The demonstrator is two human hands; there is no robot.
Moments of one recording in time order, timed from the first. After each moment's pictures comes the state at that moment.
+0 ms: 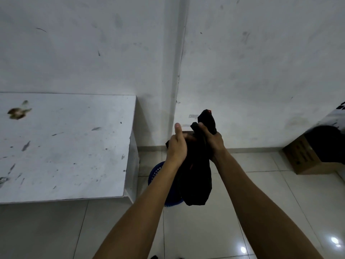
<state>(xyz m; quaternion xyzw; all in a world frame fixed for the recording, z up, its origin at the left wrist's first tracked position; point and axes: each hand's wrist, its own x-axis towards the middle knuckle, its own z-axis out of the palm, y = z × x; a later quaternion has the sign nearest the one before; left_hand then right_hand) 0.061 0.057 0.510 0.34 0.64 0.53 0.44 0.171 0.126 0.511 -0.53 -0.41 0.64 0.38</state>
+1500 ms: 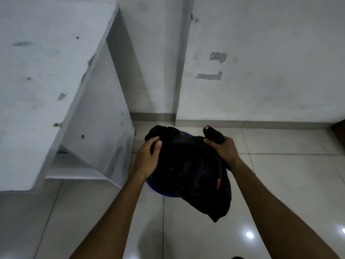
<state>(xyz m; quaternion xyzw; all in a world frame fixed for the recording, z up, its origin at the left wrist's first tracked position) -0.032 0.074 0.058 0.39 0.76 0.40 0.34 0.202 0.206 0.082 -0.59 -0.52 0.56 0.27</state>
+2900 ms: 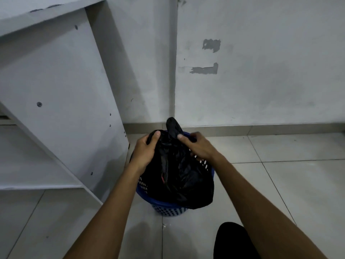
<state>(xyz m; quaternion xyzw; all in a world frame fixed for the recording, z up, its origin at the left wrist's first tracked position) -0.020 0.114 -0.039 0.36 0.66 0.55 0.37 0.157 0.217 -0.043 -0.52 -0.69 0.47 0.17</state>
